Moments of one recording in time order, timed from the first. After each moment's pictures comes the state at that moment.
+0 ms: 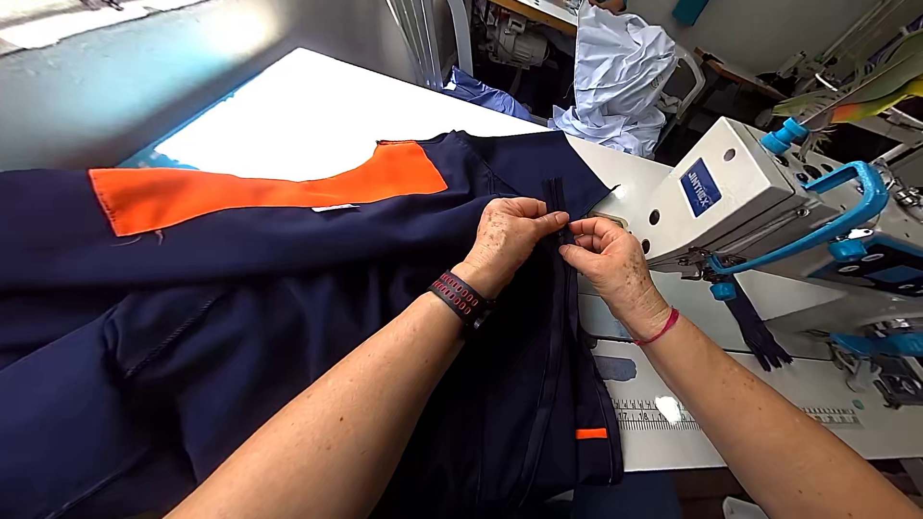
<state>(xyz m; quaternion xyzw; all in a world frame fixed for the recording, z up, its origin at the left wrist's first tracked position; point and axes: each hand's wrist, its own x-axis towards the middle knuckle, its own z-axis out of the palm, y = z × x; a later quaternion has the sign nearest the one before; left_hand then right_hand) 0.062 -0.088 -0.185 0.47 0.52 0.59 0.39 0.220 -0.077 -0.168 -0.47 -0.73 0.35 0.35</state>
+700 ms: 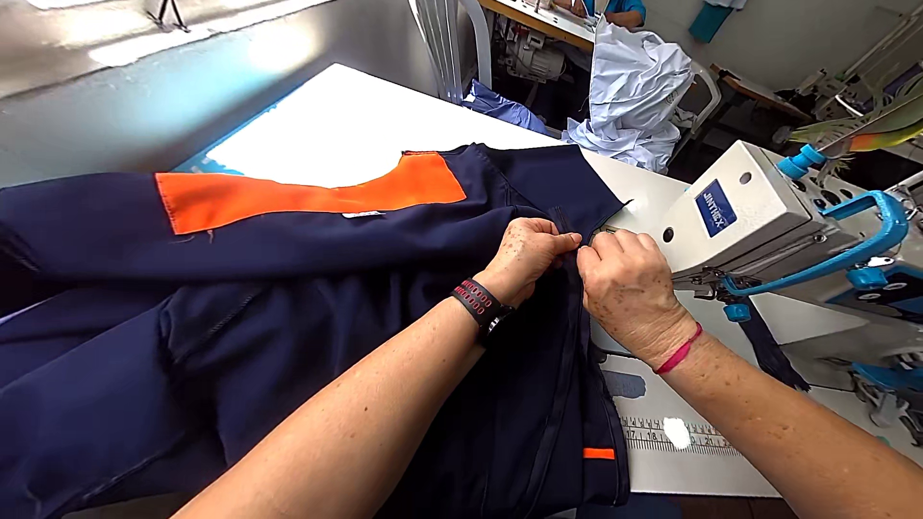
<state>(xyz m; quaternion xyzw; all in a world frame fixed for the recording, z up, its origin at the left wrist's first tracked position) 0.071 -0.089 -0.178 0.35 0.52 0.57 0.53 0.217 -0.081 -0.156 -0.25 -0.90 -0.27 0.24</state>
